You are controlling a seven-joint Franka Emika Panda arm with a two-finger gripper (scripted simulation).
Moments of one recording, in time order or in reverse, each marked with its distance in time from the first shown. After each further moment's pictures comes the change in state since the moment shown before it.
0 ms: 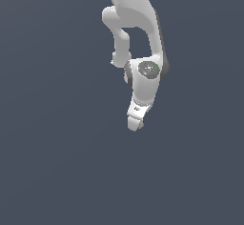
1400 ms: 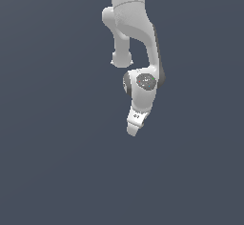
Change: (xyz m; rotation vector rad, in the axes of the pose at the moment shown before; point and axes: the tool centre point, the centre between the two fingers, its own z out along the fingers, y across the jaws) arm 0.000 0.000 0.049 -0.001 0.001 -0.005
